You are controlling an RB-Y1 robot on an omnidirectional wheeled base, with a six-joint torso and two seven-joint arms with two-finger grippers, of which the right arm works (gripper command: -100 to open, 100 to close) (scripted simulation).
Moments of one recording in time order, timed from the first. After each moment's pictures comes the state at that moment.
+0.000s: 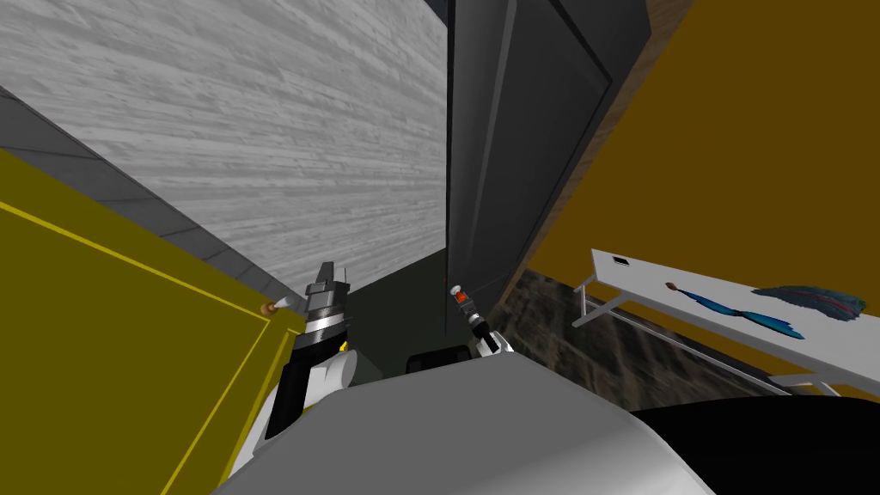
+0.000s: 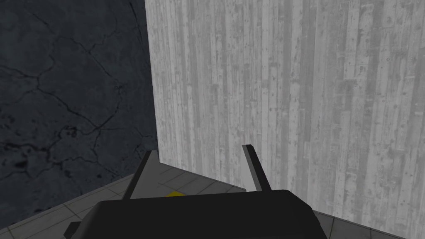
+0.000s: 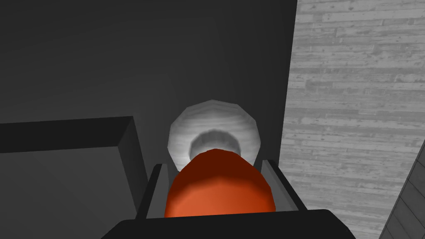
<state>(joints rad) 0.03 -0.07 0.04 -0.84 0.34 -0.80 1.21</state>
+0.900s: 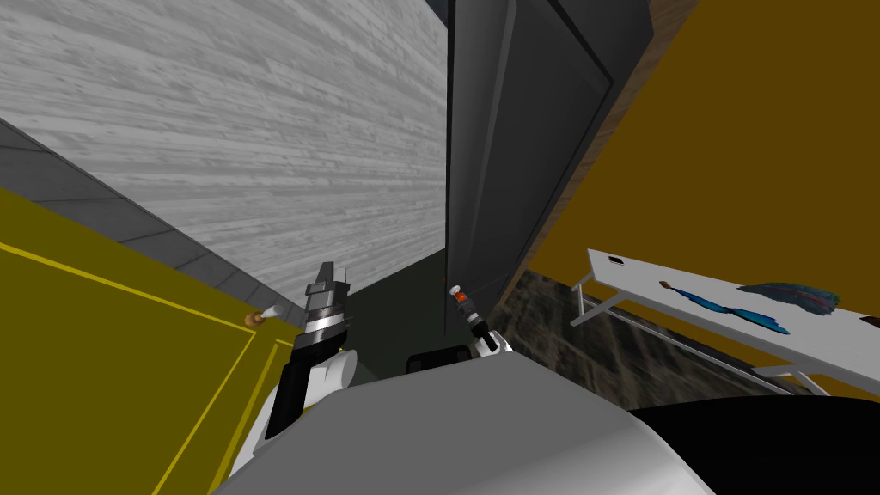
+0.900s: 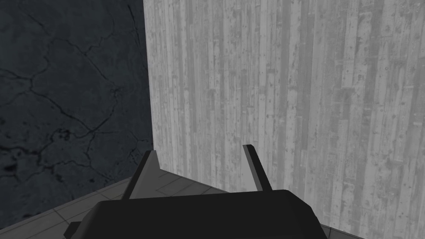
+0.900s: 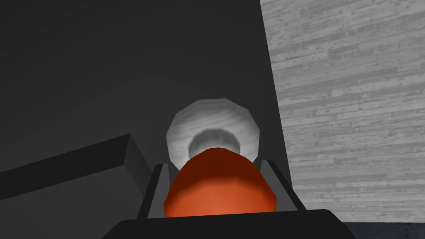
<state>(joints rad) 0.01 -0.08 0.08 -0.82 0.28 -0.81 0.98</state>
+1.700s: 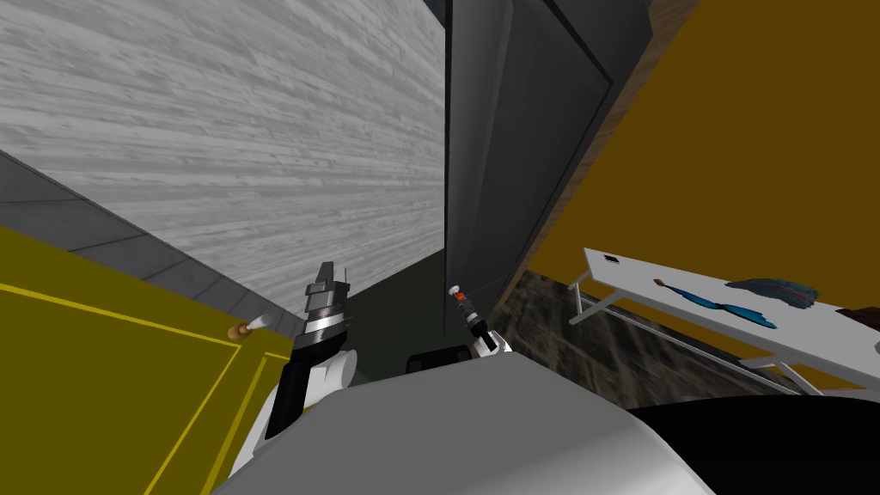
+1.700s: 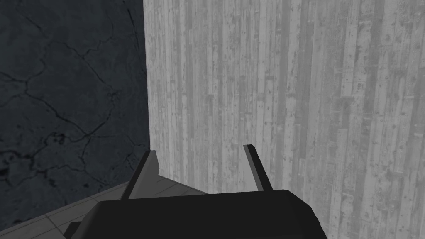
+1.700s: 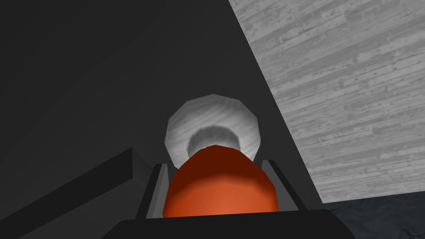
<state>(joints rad) 0.00 -0.08 0.11 -0.81 0.23 -0.80 0.79</state>
